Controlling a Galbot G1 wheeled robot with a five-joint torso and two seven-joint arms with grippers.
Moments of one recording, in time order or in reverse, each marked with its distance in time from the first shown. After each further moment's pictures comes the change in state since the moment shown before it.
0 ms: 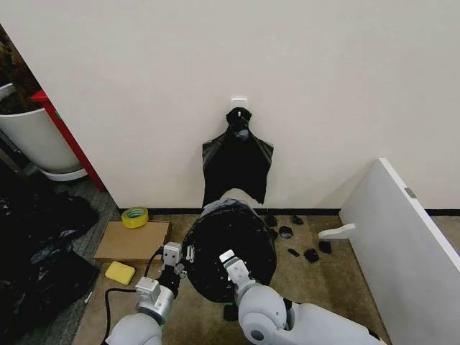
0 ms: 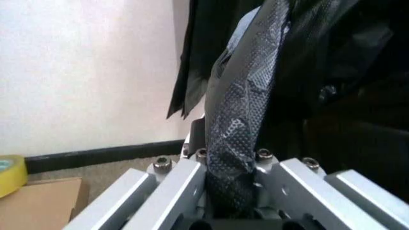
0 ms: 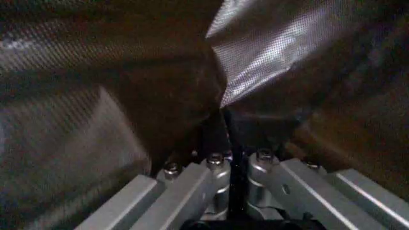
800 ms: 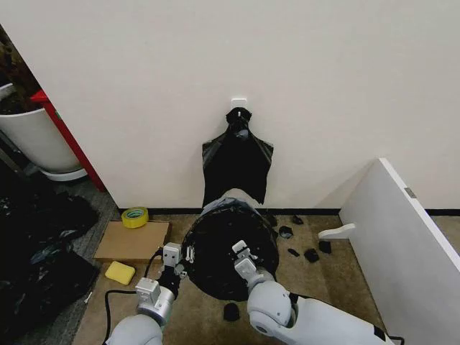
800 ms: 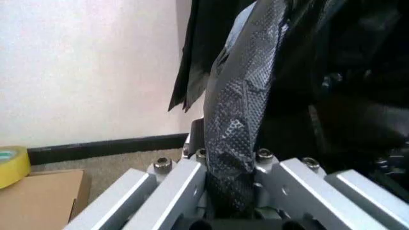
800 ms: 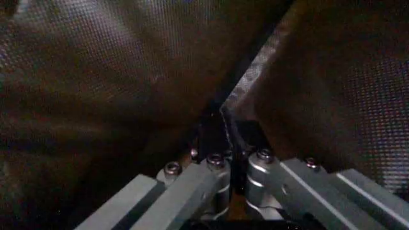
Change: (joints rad) left arm 0.010 -0.010 -0.005 -0.002 -0.003 0.019 -0.016; right arm -0.033 -0.074 0.038 -0.075 -0.408 0.020 -0.094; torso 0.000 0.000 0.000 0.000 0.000
